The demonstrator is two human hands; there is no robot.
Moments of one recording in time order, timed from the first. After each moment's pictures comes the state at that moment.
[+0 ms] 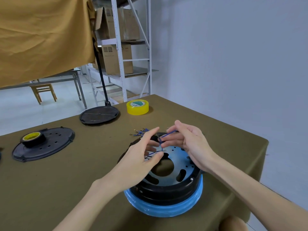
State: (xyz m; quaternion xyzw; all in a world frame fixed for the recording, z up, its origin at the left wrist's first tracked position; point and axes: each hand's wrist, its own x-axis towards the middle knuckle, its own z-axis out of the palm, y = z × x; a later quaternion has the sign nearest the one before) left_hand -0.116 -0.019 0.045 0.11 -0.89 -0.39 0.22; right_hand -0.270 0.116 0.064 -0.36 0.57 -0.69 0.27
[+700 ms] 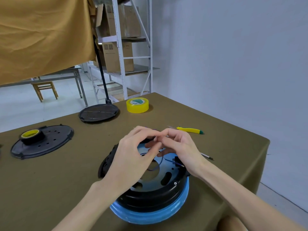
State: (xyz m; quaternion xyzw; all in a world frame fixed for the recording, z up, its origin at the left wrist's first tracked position) left_hand -0.112 -0.006 0.055 0.05 -0.86 -0.31 0.41; right_hand -0.255 0.111 0.053 -0.47 0.54 -0.64 0.27
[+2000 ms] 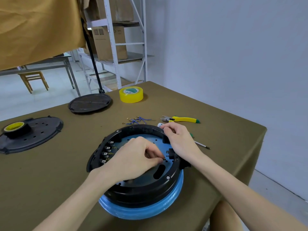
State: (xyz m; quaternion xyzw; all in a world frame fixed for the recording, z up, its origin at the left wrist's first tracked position) left_hand -0.136 -0.017 0.038 0.12 -0.93 -0.34 0.07; right_hand -0.282 0.093 0.020 -0.34 0.78 -0.52 0.12
